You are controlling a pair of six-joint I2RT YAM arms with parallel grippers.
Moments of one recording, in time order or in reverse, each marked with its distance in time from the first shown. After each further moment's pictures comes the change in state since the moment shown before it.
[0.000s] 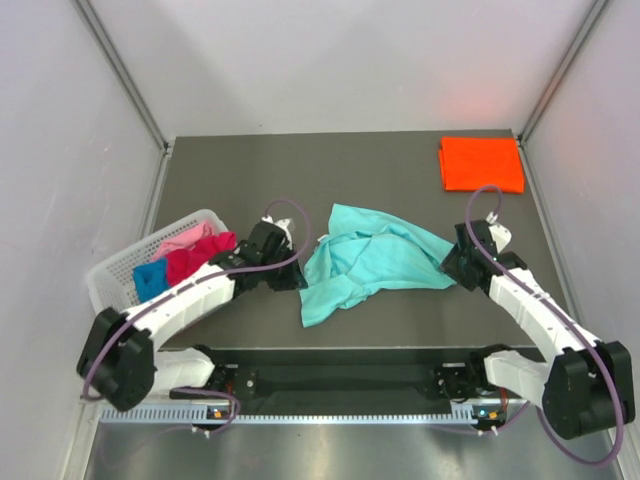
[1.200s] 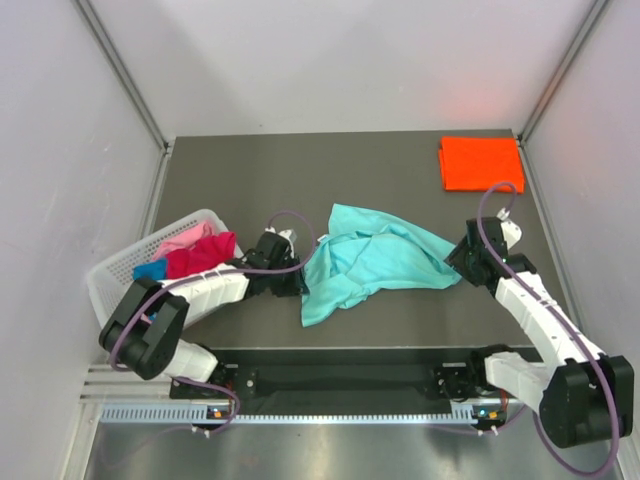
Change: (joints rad) left arm 0.038 0.141 -0.125 0.262 -0.016 0.006; right arm -0.060 -0.055 0.015 0.017 -0.016 -0.018
